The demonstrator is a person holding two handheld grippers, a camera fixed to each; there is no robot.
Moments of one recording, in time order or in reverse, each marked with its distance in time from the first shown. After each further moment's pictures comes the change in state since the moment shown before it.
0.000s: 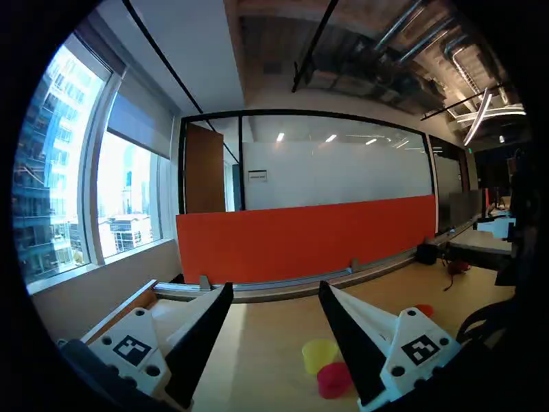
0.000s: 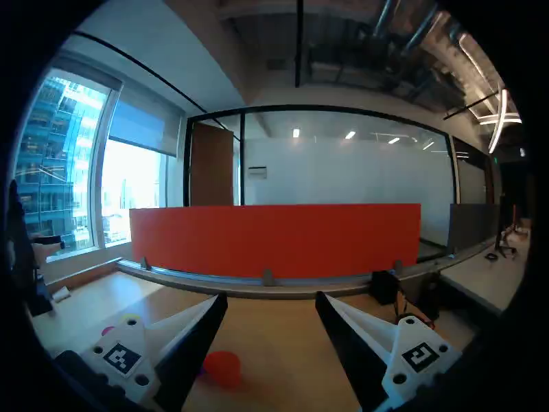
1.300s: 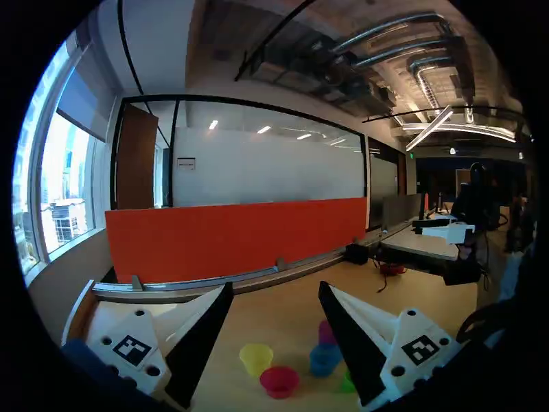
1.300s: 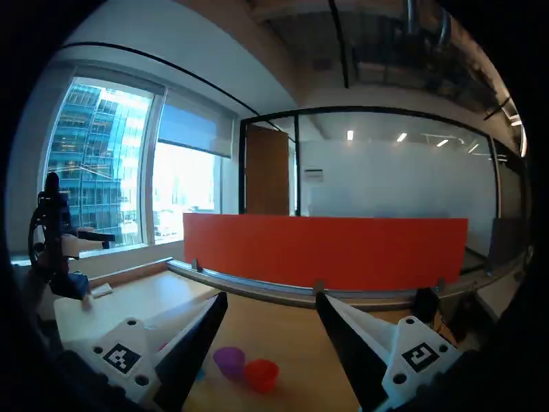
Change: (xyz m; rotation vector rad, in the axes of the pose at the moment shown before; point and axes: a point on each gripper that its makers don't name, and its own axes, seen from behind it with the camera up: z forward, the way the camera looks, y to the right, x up) left arm 0.031 0.073 -0.001 -0.404 -0.070 -0.045; right arm 0.039 -0.050 -0.011 0.299 -0.004 -0.035
